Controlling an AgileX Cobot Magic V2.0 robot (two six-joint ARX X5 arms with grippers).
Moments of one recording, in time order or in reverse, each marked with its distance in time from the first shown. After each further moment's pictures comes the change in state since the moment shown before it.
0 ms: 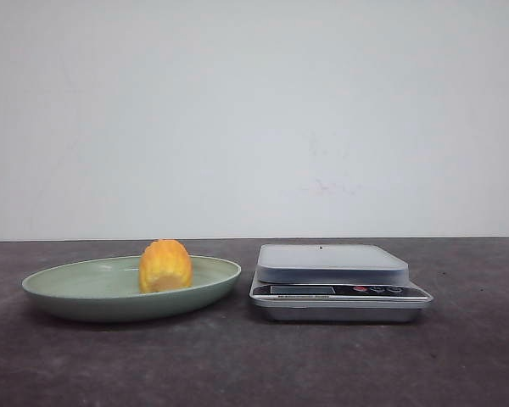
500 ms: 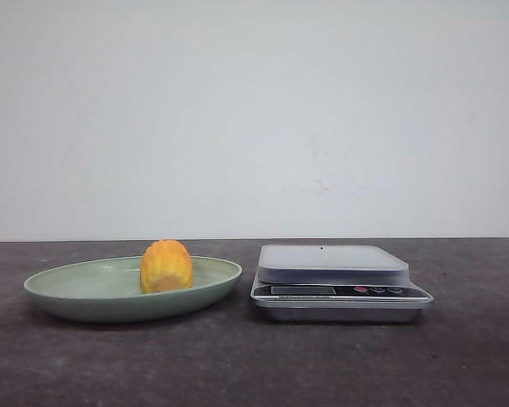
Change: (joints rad) left arm -0.562 0.407 0.689 -0.369 -0.494 -0.026; right arm 0.000 0.000 0.000 0.000 0.000 0.000
